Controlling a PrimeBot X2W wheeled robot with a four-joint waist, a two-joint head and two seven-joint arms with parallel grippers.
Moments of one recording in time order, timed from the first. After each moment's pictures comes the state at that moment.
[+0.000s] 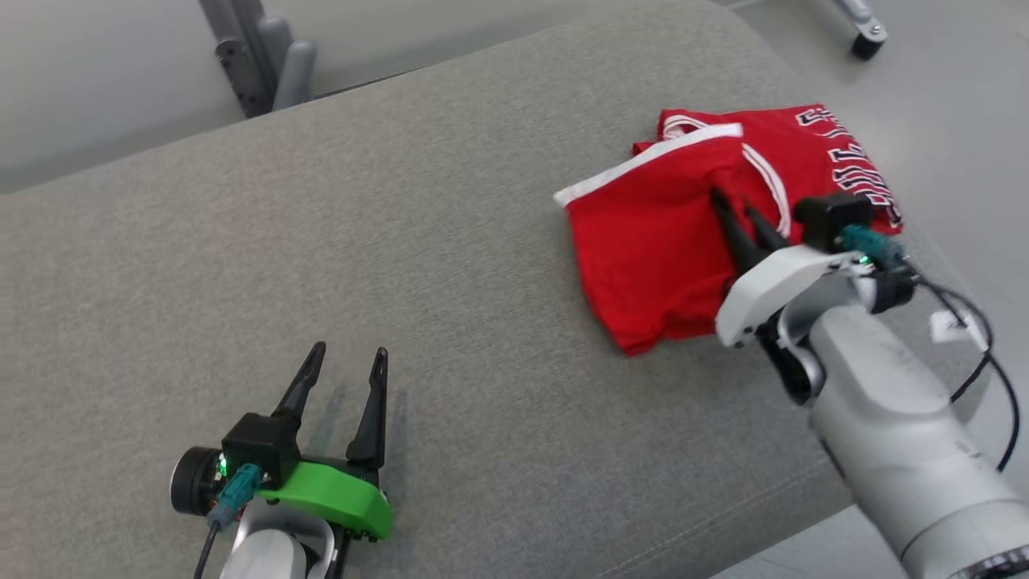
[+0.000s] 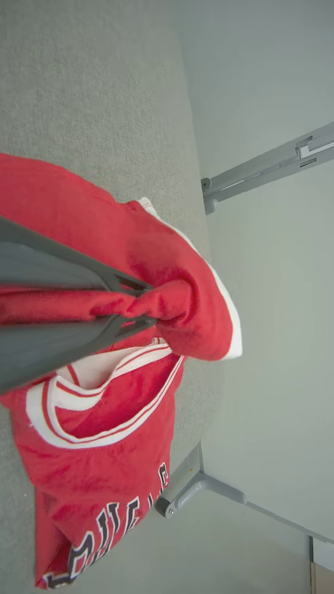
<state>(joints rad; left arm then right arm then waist) -0.15 0.05 -0.17 0.33 -0.18 -0.12 -0.26 -0.69 -0.12 0.34 0.83 0.41 0.13 -0.26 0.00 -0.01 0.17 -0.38</state>
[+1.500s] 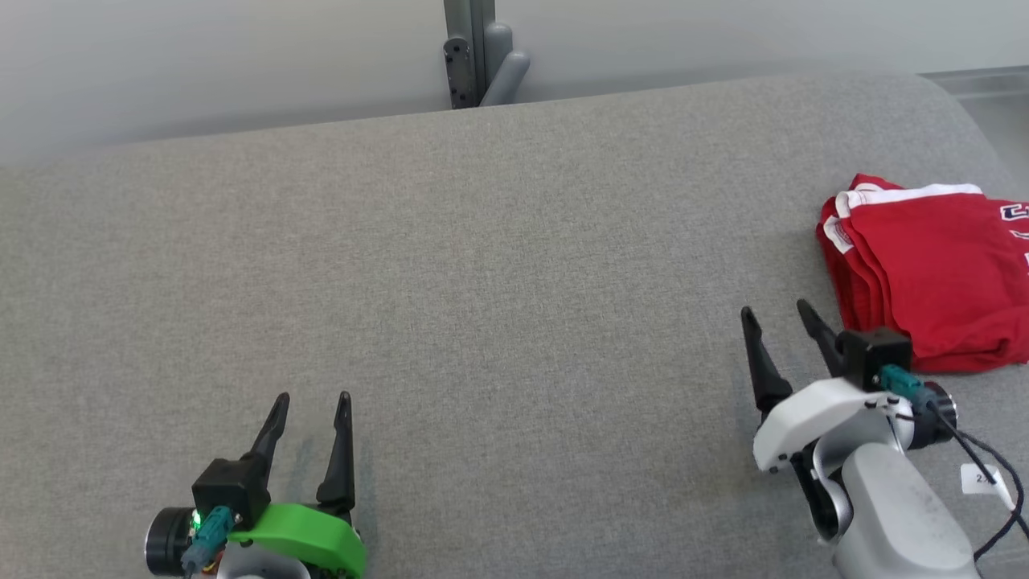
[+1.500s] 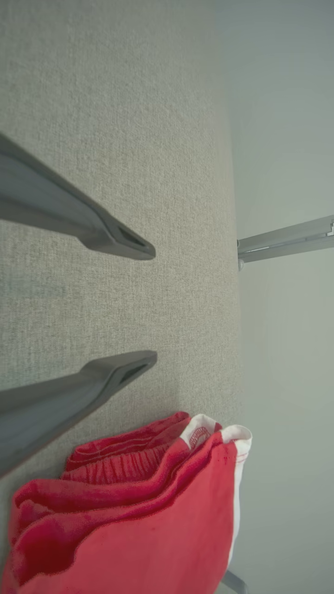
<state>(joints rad) -0.08 0.05 -0.10 0.35 -0.20 -0.10 -0.26 -0.37 -0.10 0.07 0.62 0.17 0.13 -0.26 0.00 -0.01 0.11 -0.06</state>
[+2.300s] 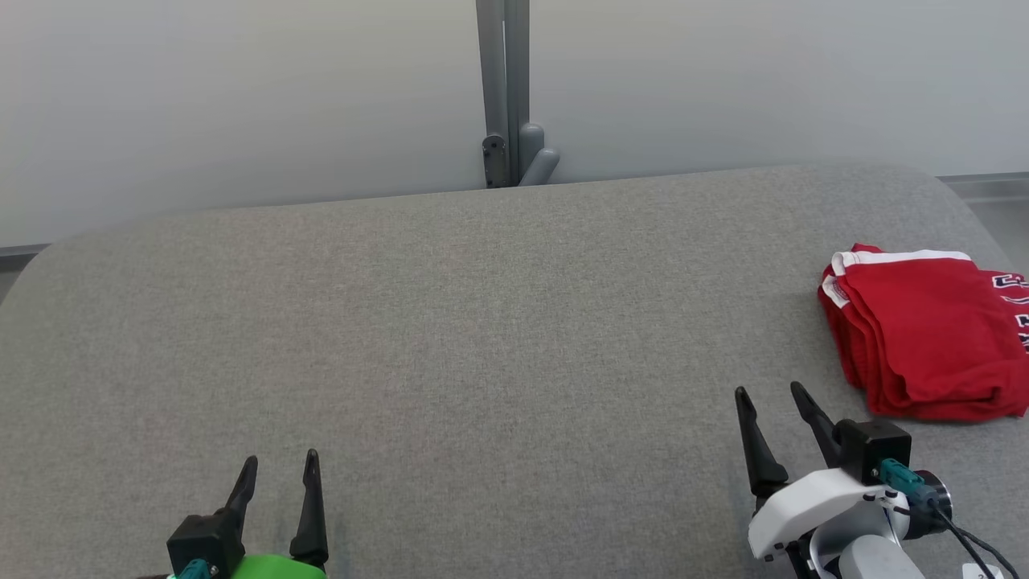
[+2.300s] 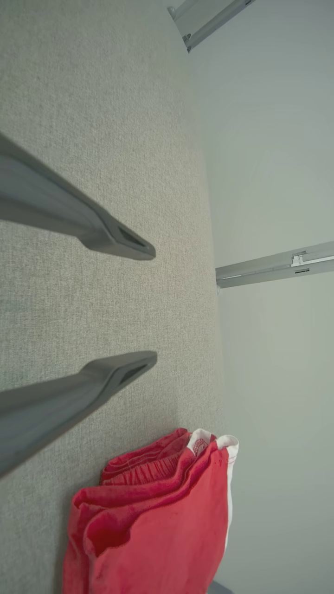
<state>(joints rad) 0.02 0.05 -0.04 0.37 -0.20 -0.07 -0.26 -0.12 -0.05 0.05 0.44 0.17 0.13 -0.26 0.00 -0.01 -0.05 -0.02</state>
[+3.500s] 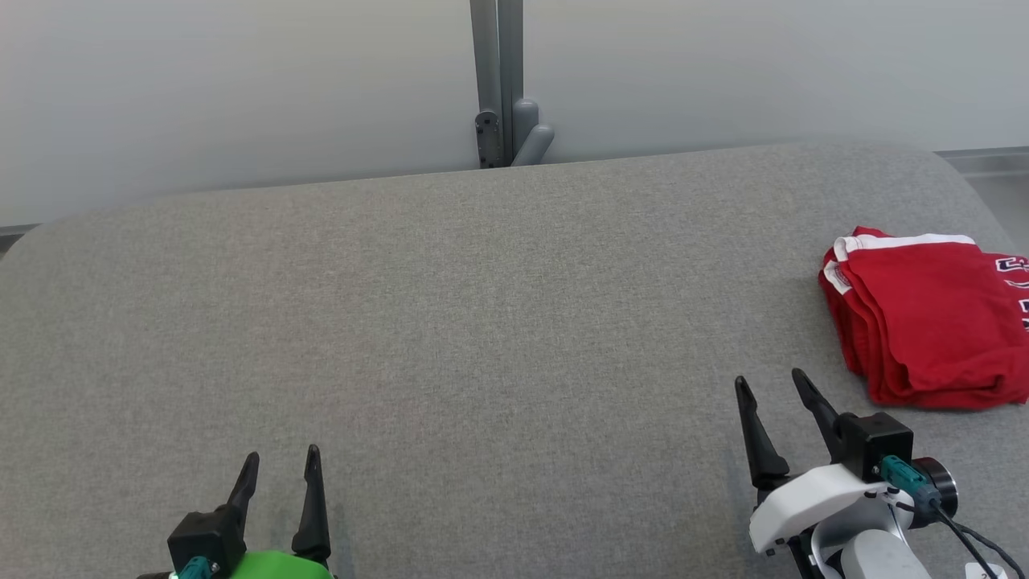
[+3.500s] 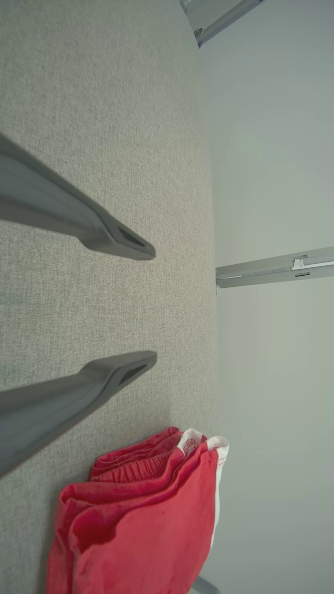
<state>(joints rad) 0.01 0.05 -0.04 0.36 -0.22 -0.06 -0.26 -0.11 -0.05 0.04 0.38 0.11 0.13 -0.26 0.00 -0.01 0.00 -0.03</state>
